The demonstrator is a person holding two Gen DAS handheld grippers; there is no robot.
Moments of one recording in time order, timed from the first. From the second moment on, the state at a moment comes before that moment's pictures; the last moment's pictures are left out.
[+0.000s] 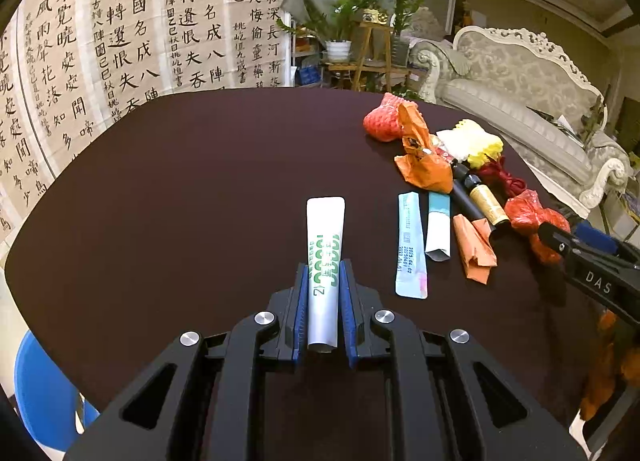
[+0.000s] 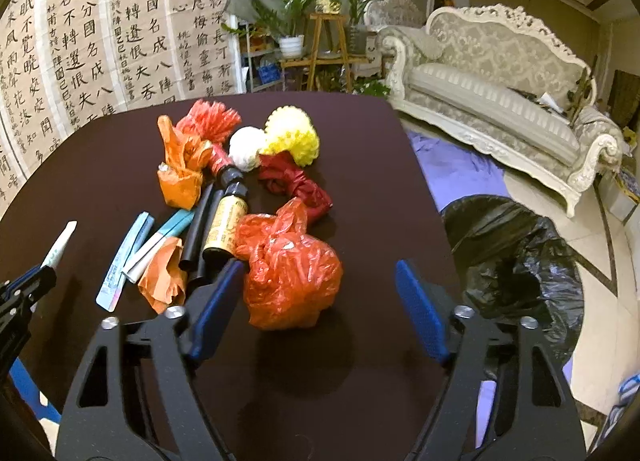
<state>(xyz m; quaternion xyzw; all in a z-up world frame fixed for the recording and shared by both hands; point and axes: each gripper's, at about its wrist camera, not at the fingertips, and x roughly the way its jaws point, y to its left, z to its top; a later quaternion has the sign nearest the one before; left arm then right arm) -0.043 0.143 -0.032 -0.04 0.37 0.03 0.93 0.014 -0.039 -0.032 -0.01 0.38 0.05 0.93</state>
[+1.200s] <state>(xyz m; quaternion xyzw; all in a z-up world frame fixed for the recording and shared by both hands) -0.018 -0.021 0.010 0.02 0.31 -0.16 0.94 -0.021 -0.194 -0.012 0.05 0.32 -0.11 0.94</state>
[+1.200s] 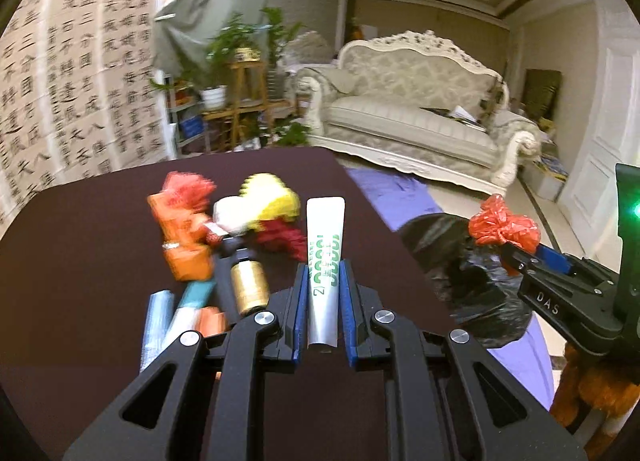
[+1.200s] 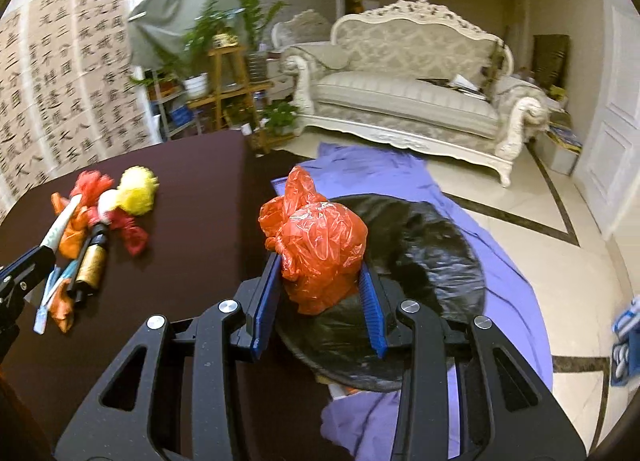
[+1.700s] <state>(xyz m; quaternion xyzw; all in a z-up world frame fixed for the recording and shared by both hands) 0.021 -0.105 -0.009 0.07 0.32 -0.19 0.93 -0.009 -0.249 -0.039 0.08 0.33 -0.14 0.93</state>
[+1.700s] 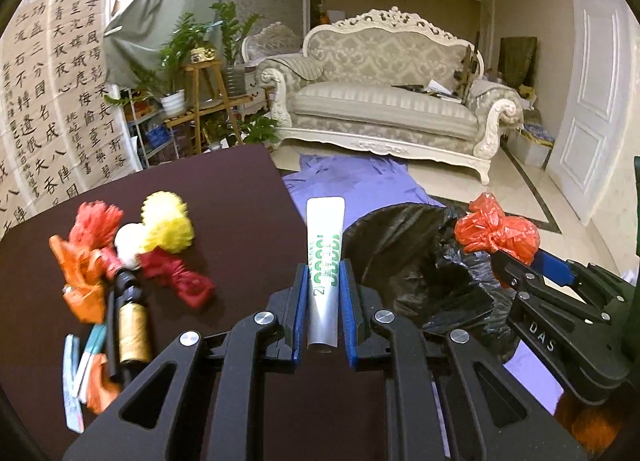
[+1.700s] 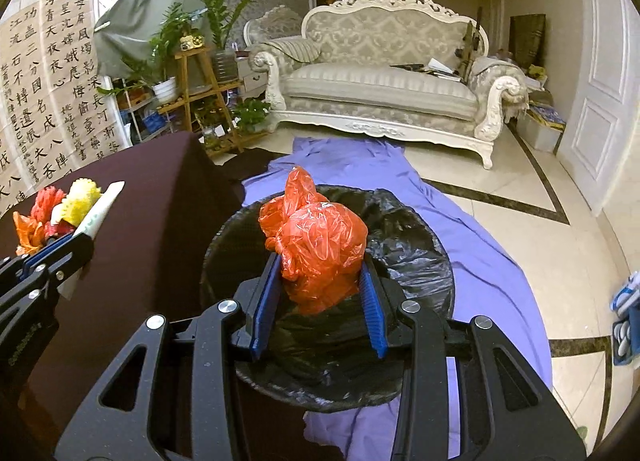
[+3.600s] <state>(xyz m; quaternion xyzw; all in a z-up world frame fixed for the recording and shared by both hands) 0.004 -0.002 0.003 0.06 0.34 -0.09 0.94 -0.001 -0.184 -0.038 0.08 0.35 -0.07 0.93</state>
